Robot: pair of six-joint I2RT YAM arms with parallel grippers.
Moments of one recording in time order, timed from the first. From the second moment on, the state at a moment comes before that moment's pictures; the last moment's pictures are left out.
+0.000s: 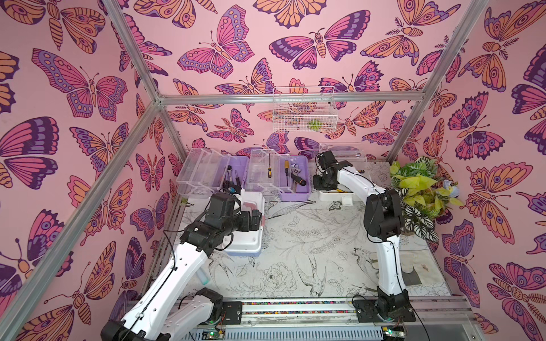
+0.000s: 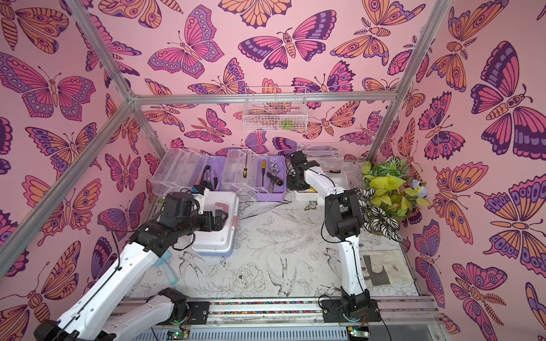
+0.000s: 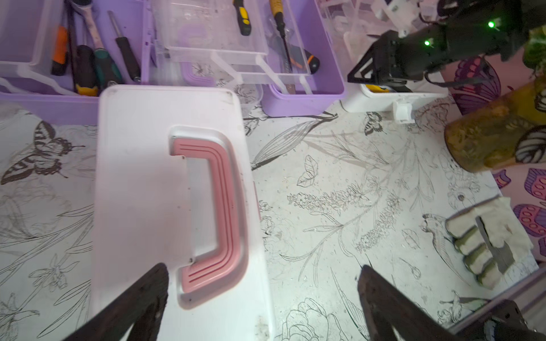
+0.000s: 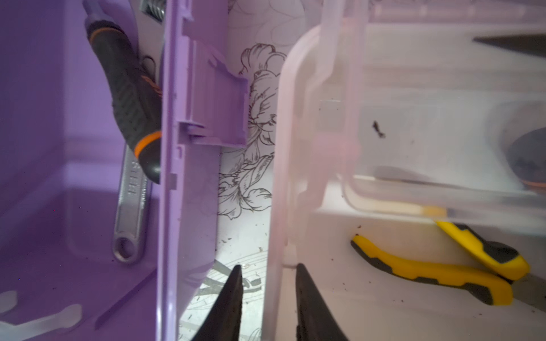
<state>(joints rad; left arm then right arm) -0.43 0.99 0.97 -0.71 0.09 -0.32 0.34 2.27 1.97 -0.84 0.01 0.31</state>
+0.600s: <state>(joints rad) -0.60 1.05 0.96 -0.71 0.04 -0.37 0.34 1.90 1.38 -0.63 -0.01 0.31</state>
